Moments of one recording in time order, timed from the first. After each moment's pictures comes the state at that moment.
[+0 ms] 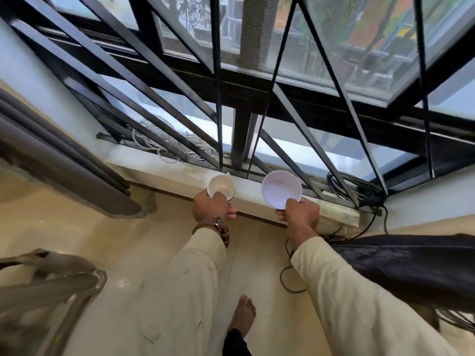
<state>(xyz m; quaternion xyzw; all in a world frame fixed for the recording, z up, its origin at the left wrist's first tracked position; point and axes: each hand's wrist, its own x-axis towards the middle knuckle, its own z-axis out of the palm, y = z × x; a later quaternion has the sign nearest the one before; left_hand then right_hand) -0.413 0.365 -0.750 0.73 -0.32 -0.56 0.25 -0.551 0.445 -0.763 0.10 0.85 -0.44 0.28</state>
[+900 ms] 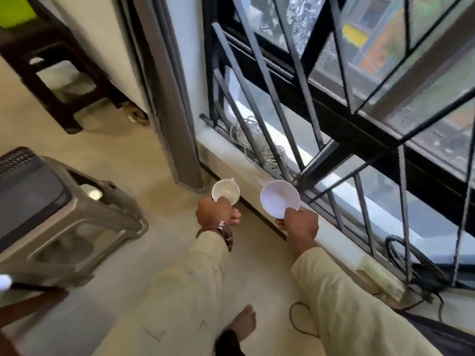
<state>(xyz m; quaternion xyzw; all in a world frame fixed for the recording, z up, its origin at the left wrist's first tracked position) -0.247 0.360 -0.707 0.74 -0.15 -0.52 0.39 -0.400 0.386 -0.719 -0.14 0.86 -0.33 0.36</state>
